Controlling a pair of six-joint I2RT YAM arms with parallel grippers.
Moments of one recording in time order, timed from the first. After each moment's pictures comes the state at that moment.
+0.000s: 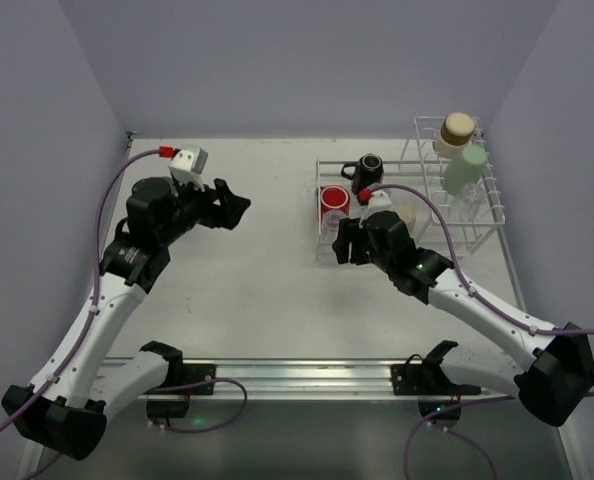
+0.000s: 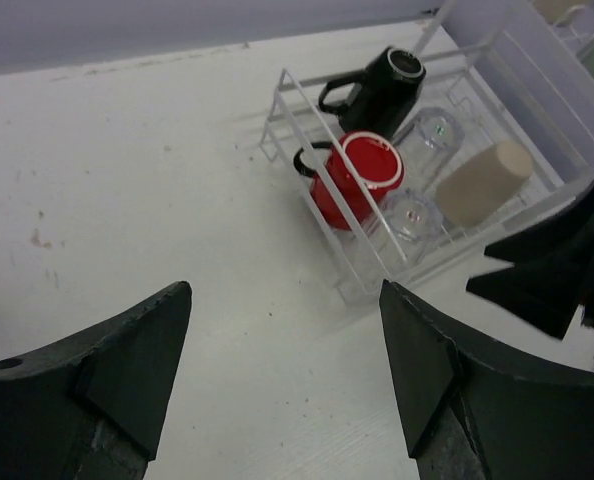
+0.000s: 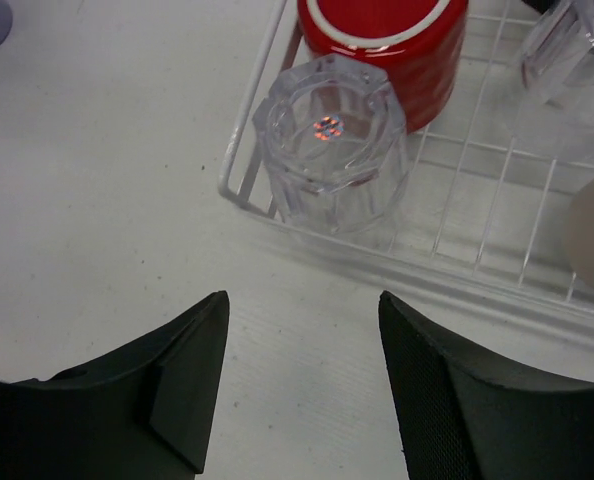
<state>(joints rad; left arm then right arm) -0.33 1.01 1.10 -0.34 0.21 -0.24 0.71 1.10 0.79 -0.26 0.18 0.40</state>
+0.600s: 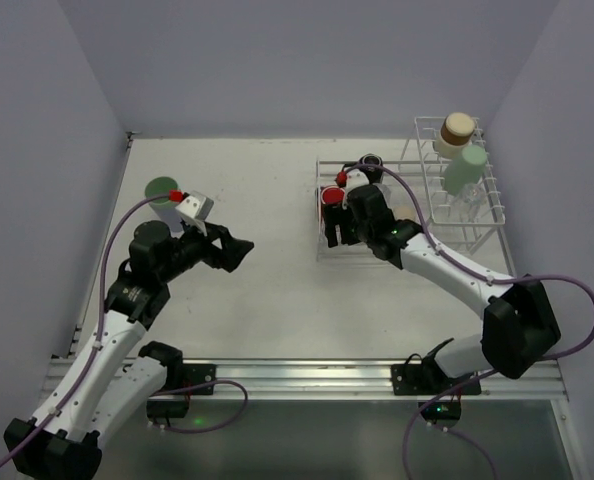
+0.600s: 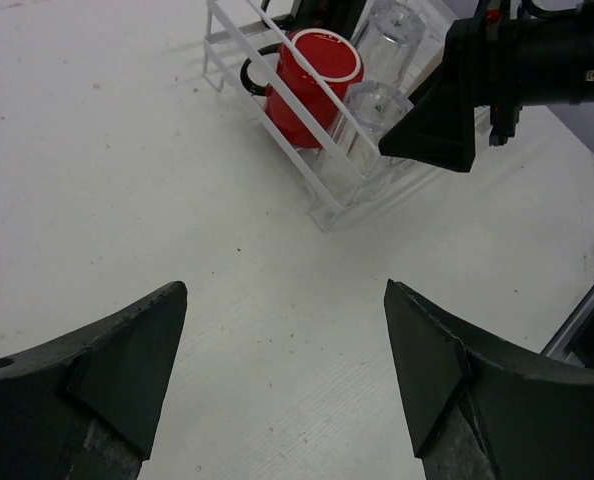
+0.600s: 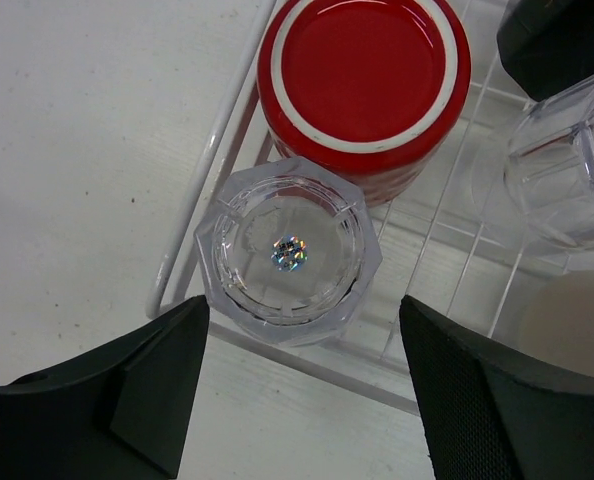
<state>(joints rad) -0.33 0.73 0.68 -0.20 0.39 -0.20 0.62 1.41 1.00 -0.26 0.16 0.22</state>
